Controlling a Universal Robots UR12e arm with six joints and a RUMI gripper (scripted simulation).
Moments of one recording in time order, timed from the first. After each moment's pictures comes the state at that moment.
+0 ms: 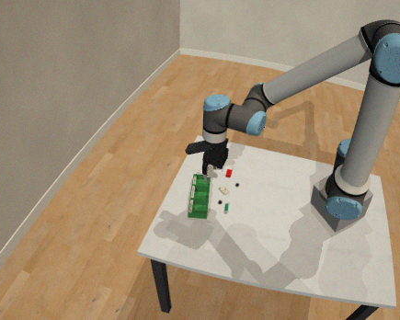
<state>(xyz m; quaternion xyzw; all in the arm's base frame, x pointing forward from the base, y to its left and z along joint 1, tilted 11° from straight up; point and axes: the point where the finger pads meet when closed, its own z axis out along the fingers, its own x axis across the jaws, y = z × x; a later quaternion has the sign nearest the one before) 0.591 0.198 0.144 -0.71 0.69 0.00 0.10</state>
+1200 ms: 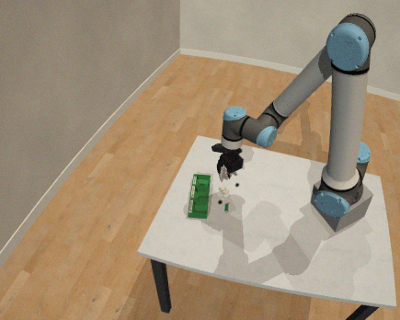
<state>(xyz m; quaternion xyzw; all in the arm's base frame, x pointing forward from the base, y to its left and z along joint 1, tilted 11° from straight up) 0.569 0.081 0.016 -0.46 0.88 0.03 0.09</state>
